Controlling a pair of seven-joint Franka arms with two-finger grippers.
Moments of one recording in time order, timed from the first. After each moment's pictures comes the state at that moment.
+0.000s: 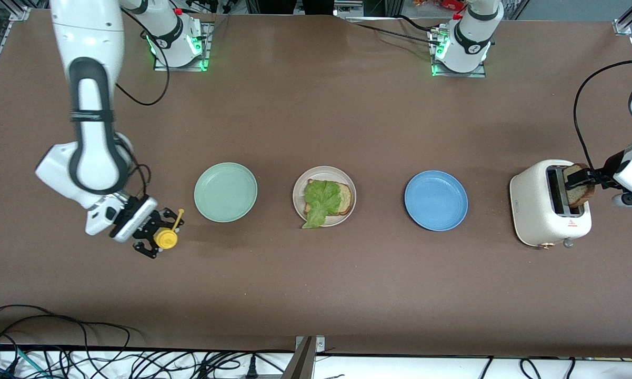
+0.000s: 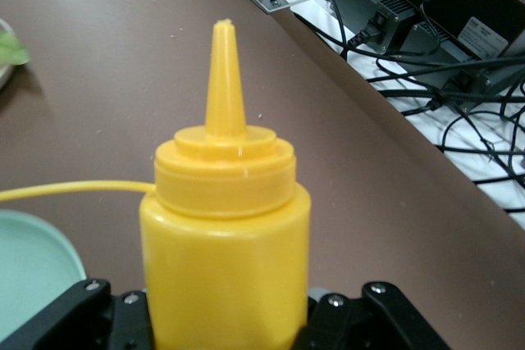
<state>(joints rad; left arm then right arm) 0.38 0.23 -0.08 -1.91 0.06 2.13 0.21 0.62 0.63 -0.53 -1.77 1.34 2.49 -1.81</state>
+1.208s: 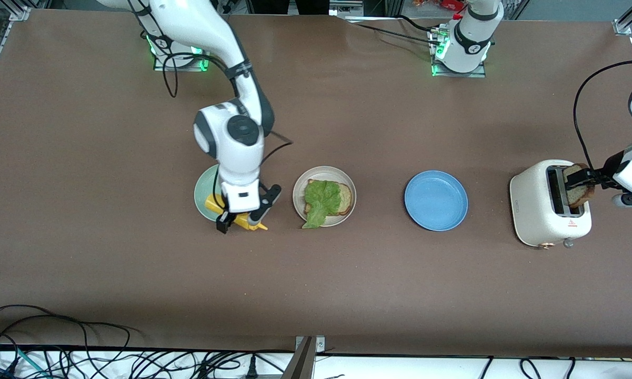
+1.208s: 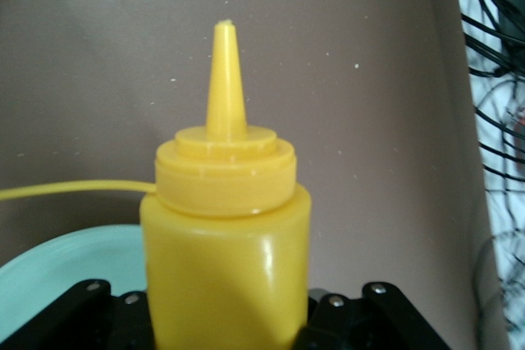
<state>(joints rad) 0.38 0.23 -0.09 -1.91 0.06 2.13 0.21 1.02 0.70 -0.54 -1.55 -0.20 2.24 -0.34</state>
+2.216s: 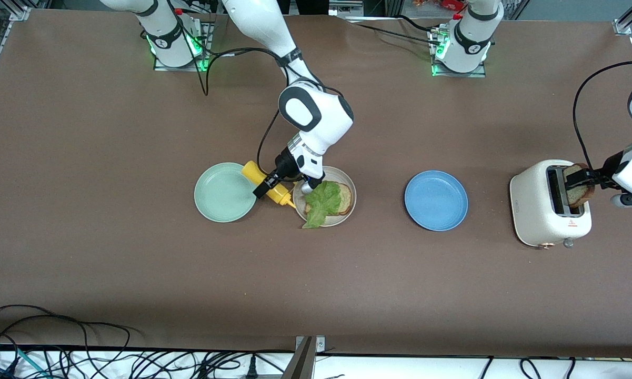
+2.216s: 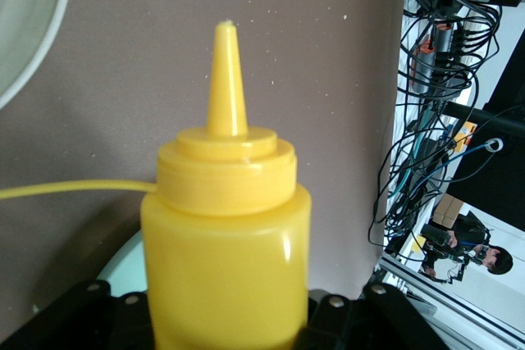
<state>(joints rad) 0.38 0.23 -0.09 -1.92 0.06 2.13 0.21 1.25 0.90 -0.55 -1.42 -0.53 1.93 0.16</state>
